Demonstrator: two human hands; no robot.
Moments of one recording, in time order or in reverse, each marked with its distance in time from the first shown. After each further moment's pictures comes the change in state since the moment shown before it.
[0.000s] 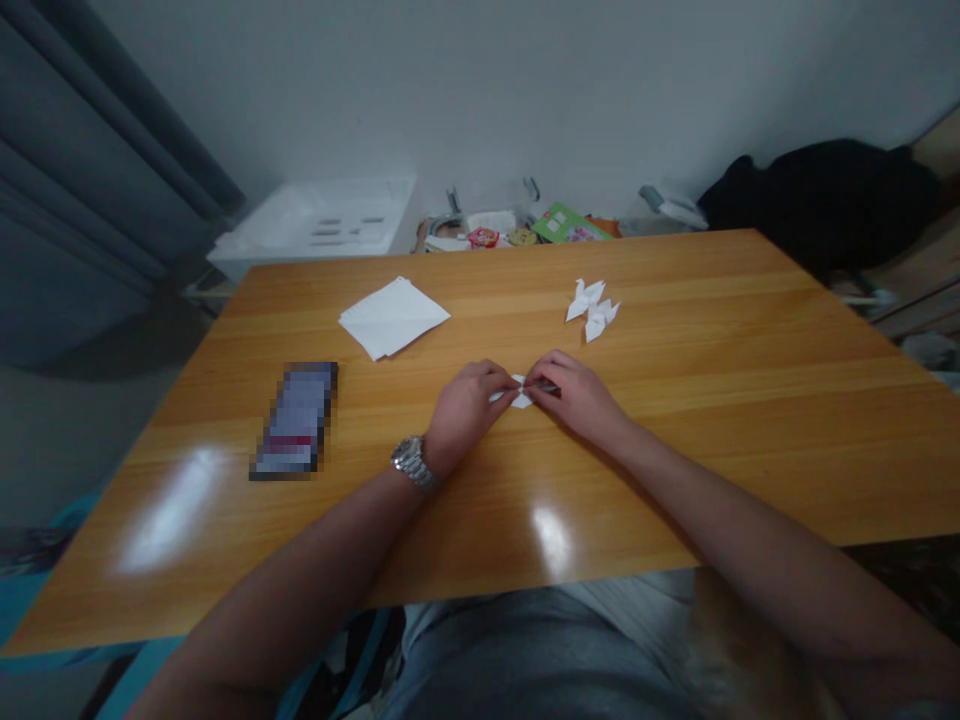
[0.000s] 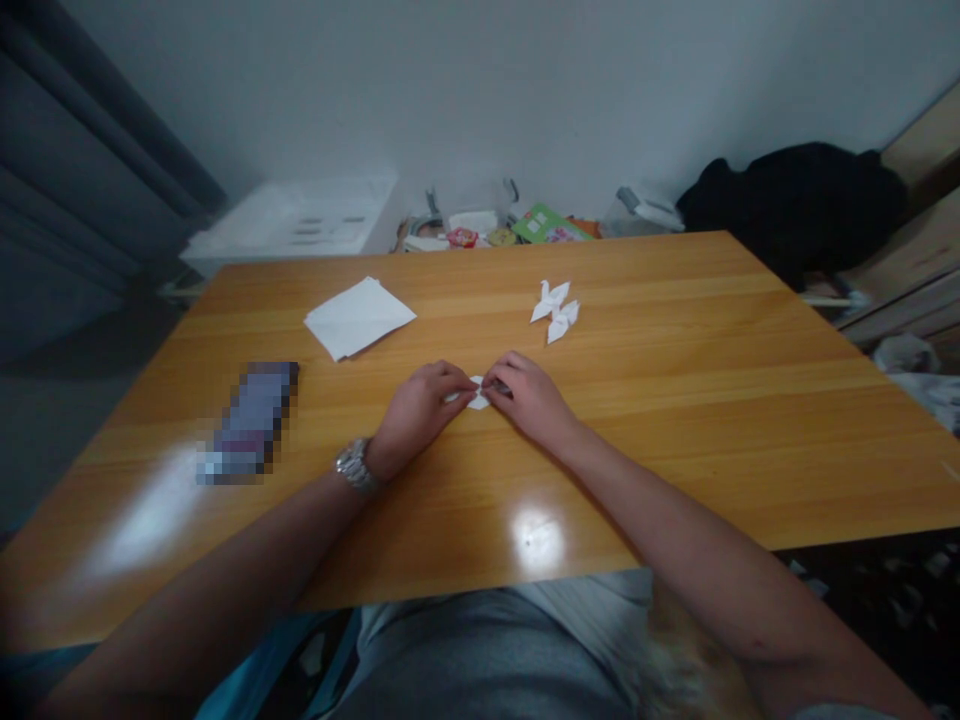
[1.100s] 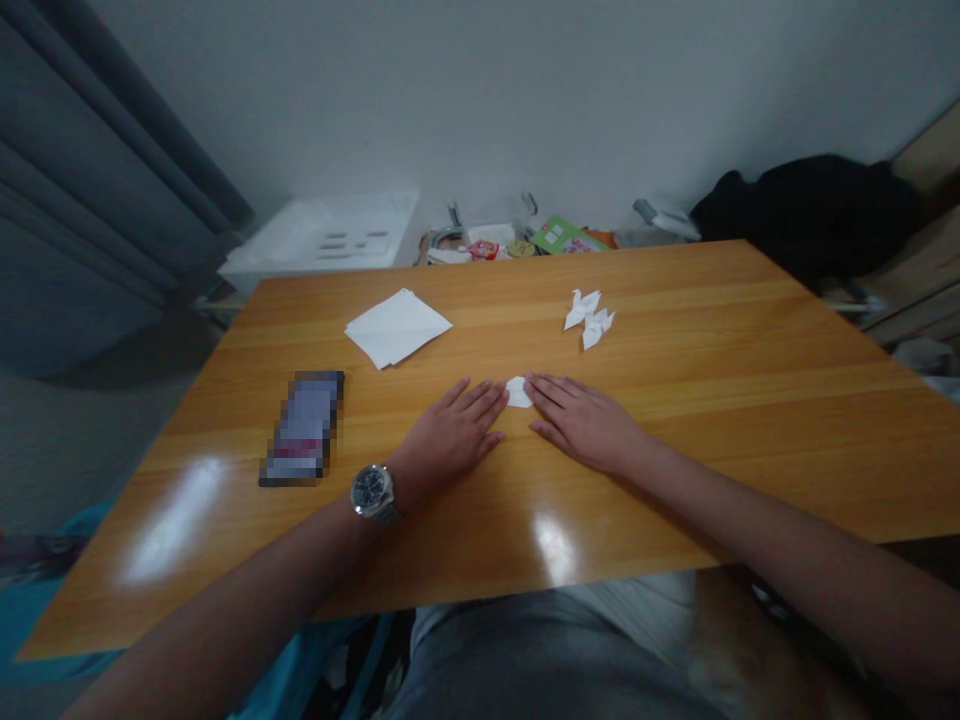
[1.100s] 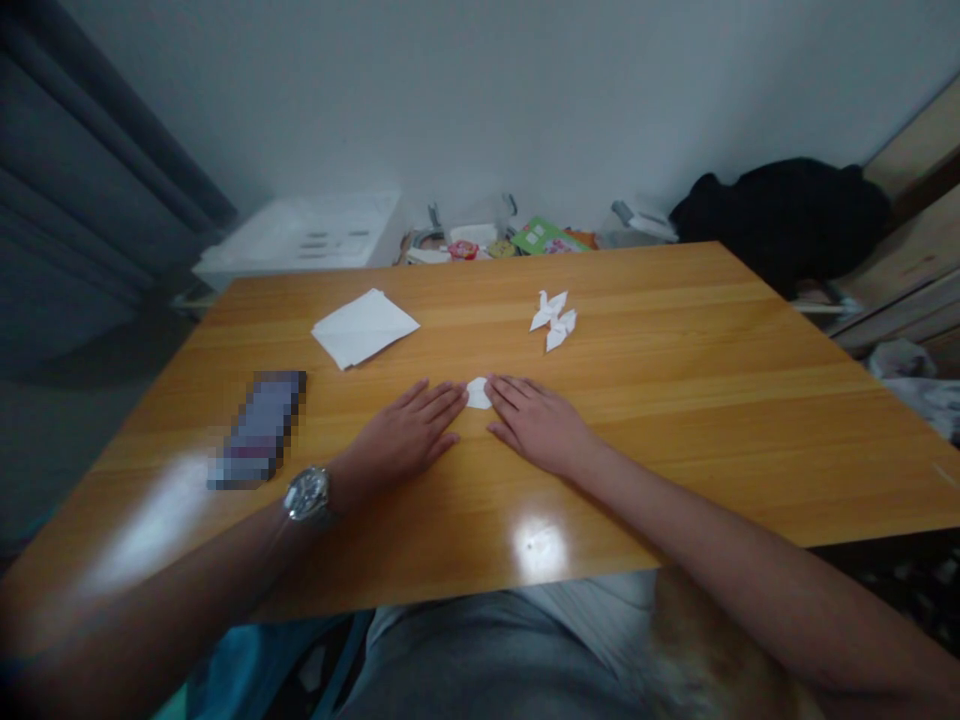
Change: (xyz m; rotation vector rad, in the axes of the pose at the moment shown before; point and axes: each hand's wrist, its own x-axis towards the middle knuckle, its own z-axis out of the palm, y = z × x) left_hand -0.036 -0.007 -0.020 0.504 -0.246 0.305; right_hand -0.029 -0.010 -0.012 -0.501 -0.260 -0.169
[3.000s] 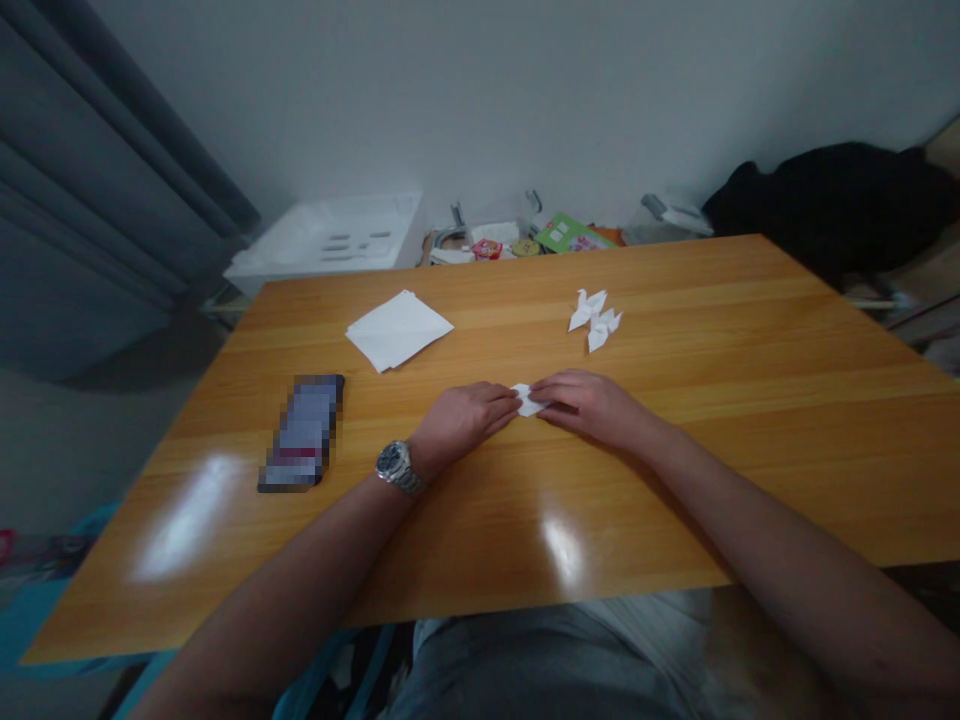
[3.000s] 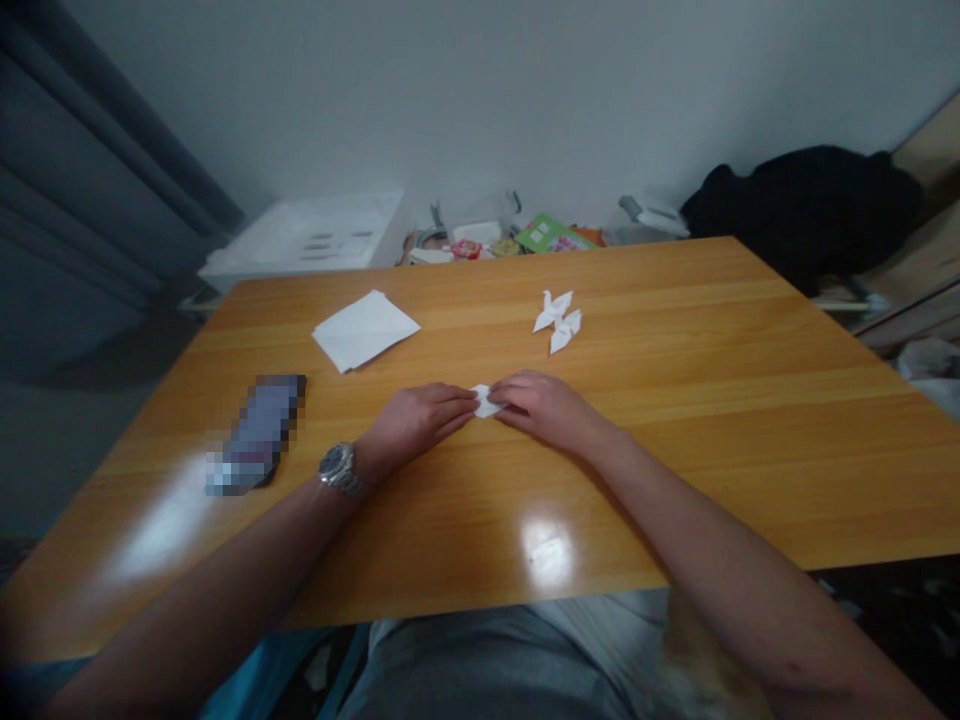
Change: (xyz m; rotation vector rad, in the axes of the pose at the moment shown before) left_hand 0.029 -0.017 0.003 -0.168 0.124 0.053; right_hand 0.021 0.031 -0.001 0.347 0.123 -0.120
